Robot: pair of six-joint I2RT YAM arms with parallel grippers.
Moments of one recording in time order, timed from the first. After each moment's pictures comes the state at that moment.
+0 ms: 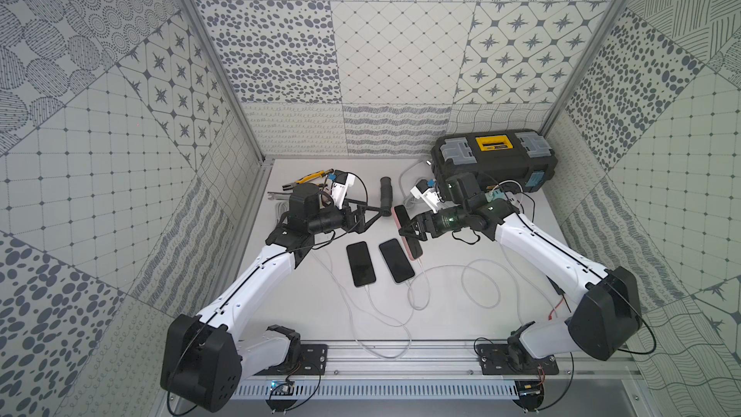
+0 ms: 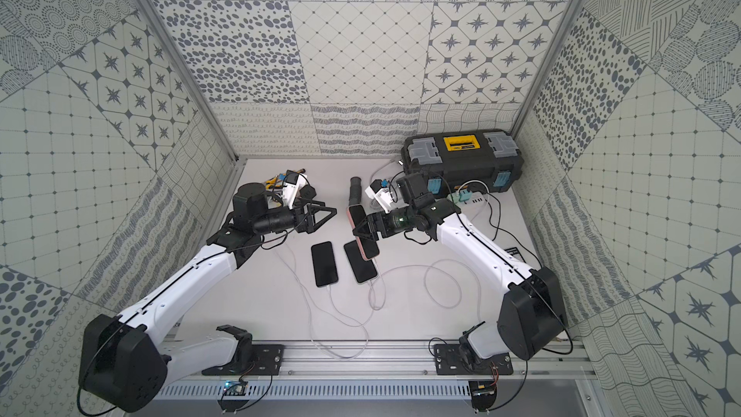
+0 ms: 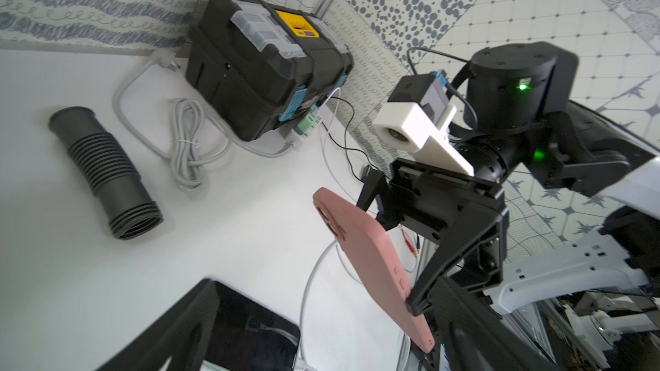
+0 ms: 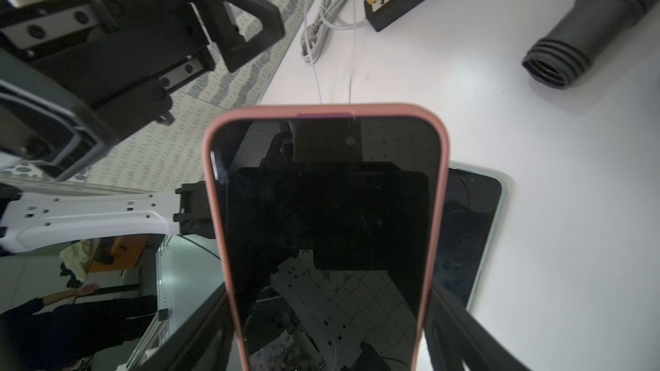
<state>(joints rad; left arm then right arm) -0.22 1.22 0.87 0.04 0.80 -0.43 0.53 1.44 1.21 -0.57 -0.77 0.23</state>
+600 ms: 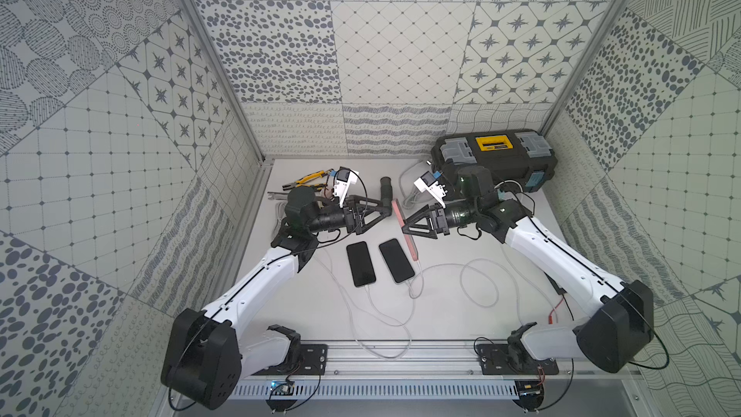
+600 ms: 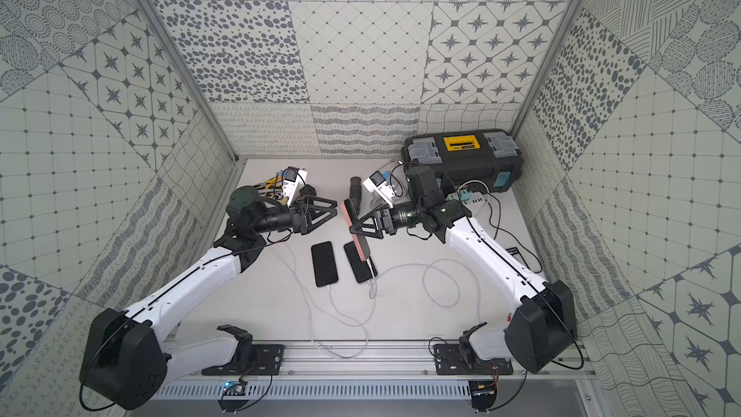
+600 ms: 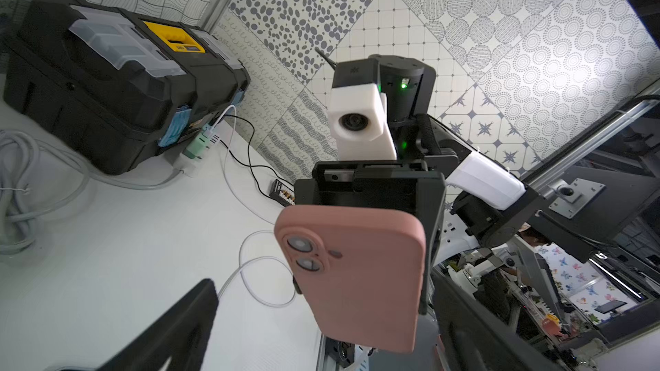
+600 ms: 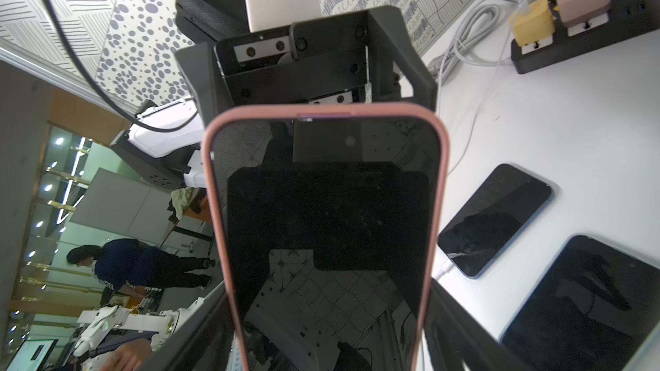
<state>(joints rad) -0.26 1.25 0.81 0.48 1.03 -0.76 0.51 1.38 1.21 -0.42 -1.11 0.30</state>
